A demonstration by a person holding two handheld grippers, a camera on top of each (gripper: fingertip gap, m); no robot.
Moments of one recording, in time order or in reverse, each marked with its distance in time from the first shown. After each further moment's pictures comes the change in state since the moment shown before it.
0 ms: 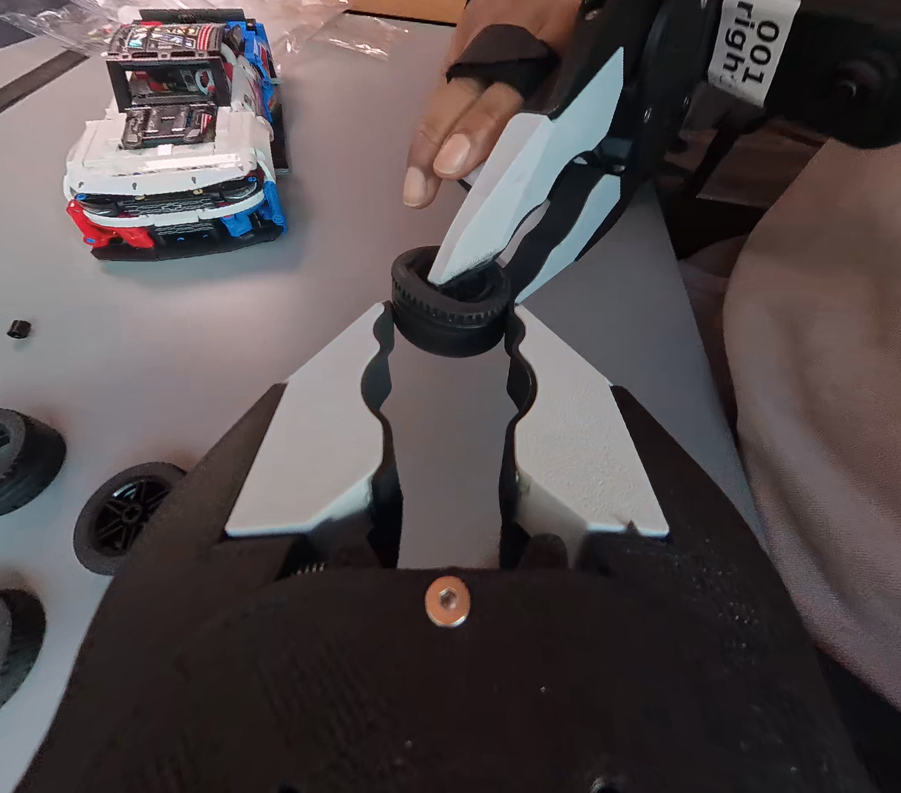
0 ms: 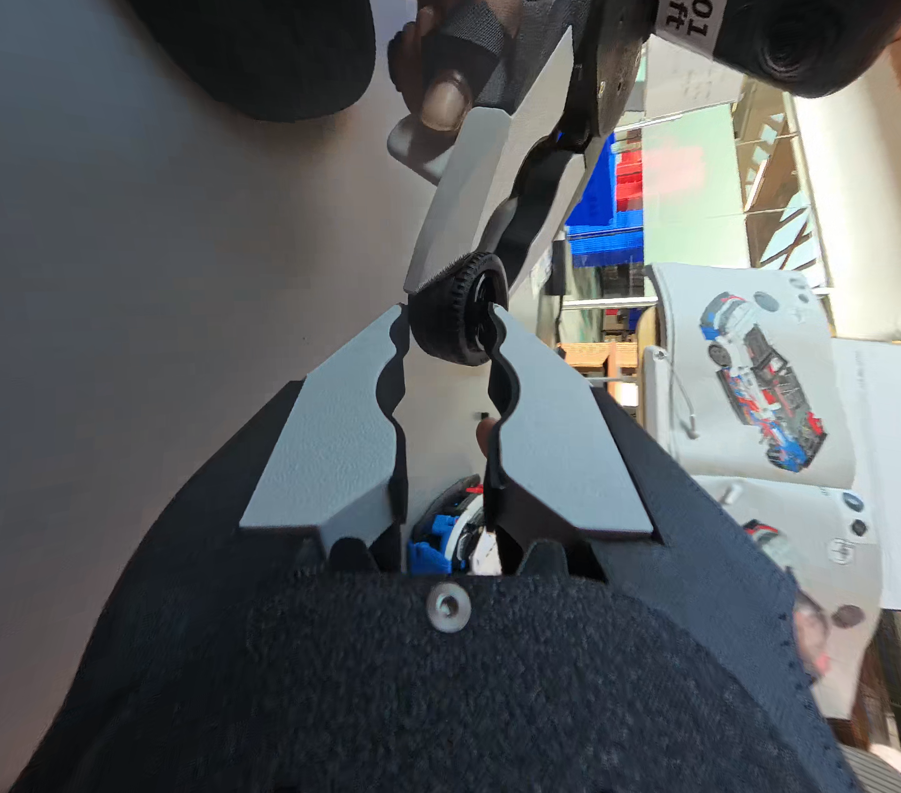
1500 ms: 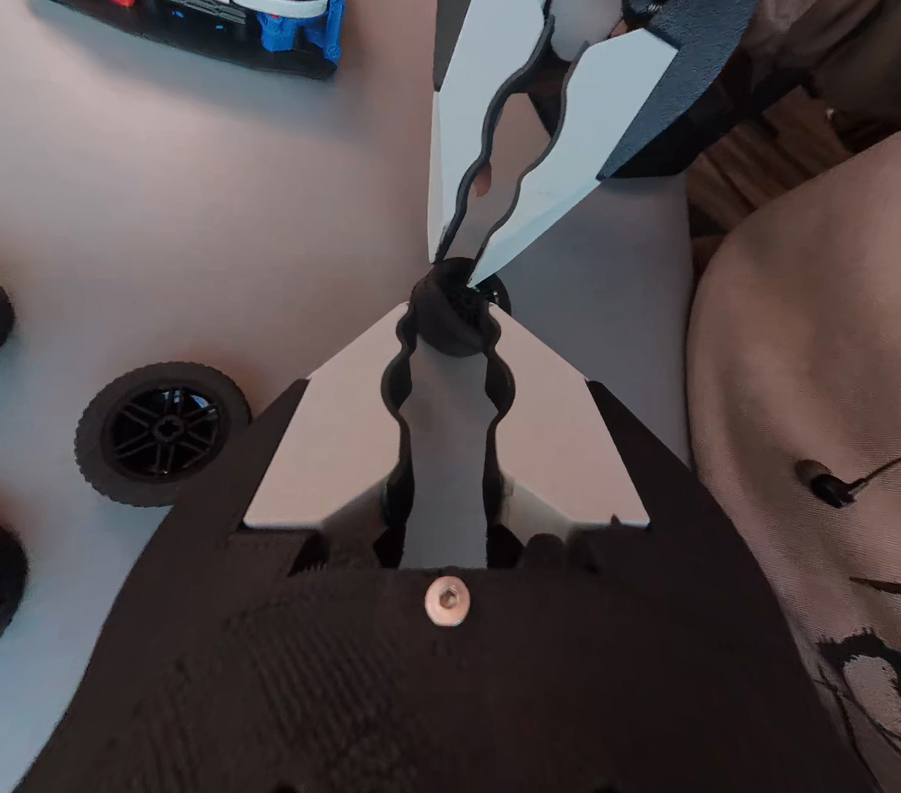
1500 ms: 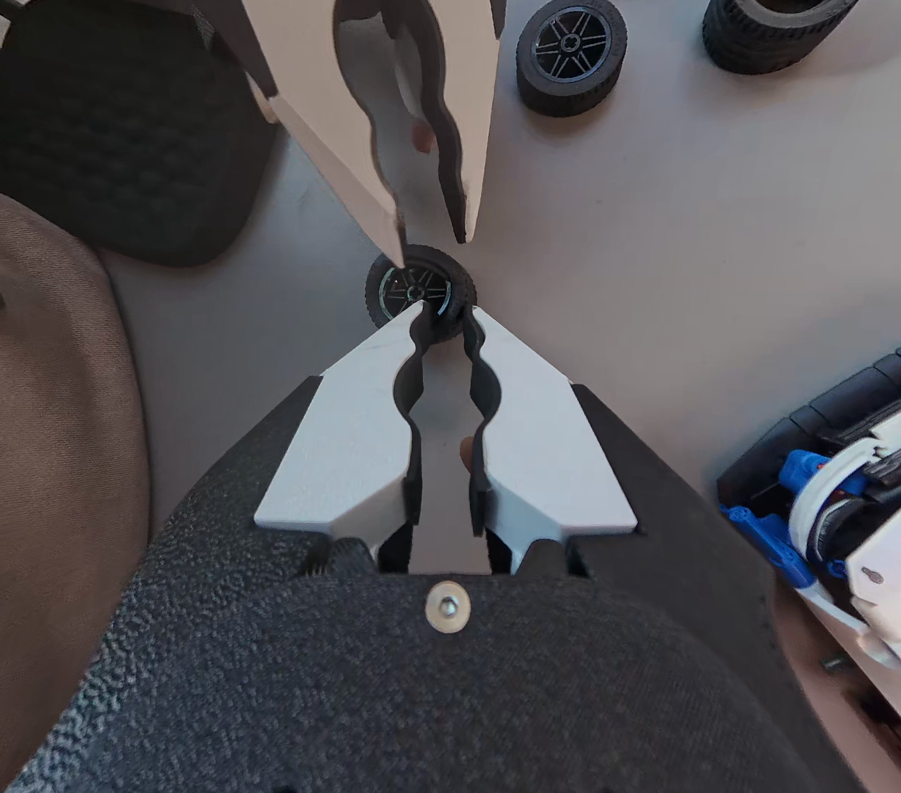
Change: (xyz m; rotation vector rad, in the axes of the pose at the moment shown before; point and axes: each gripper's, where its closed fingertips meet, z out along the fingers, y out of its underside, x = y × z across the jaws) left arm -0.048 0.042 0.007 -0.237 0.100 -0.387; right arm -0.032 0.054 0.032 -0.274 -0.734 1.219
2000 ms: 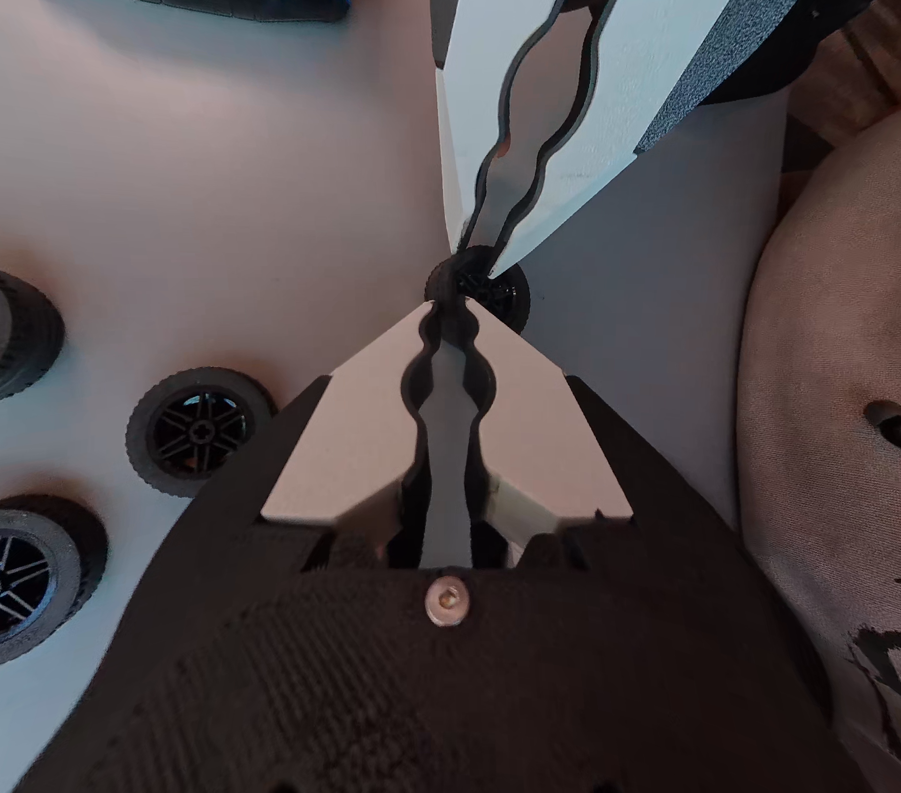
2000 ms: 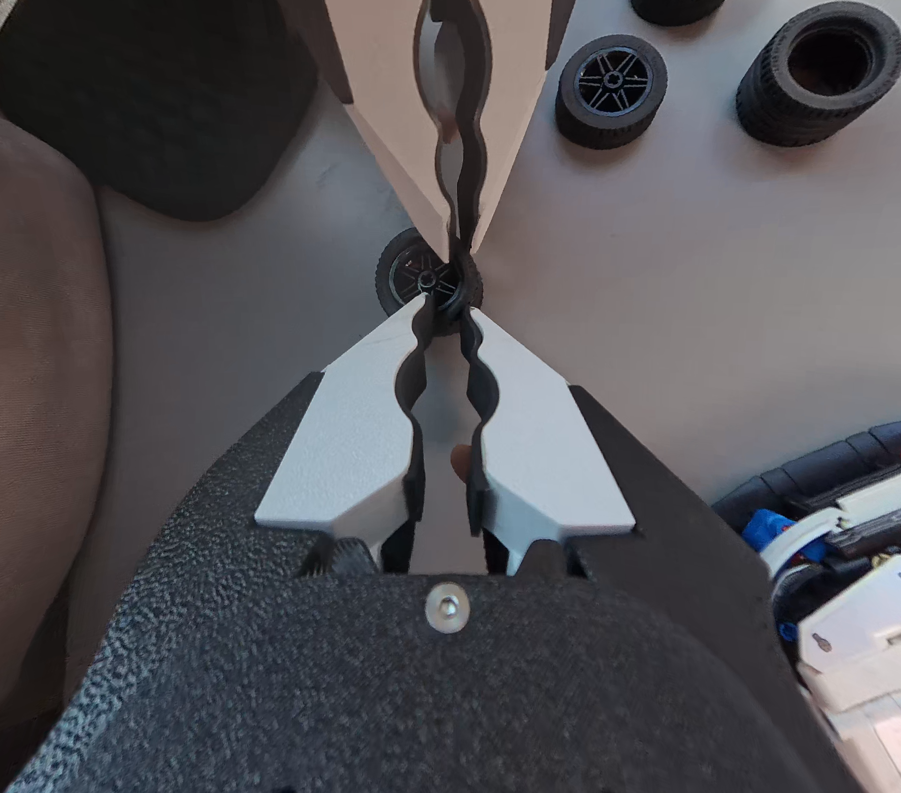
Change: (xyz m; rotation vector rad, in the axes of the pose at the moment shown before) left arm -0.006 0.005 0.003 -0.175 -0.102 0.047; right arm -0.002 0.000 0.001 0.031 -0.062 -0.178
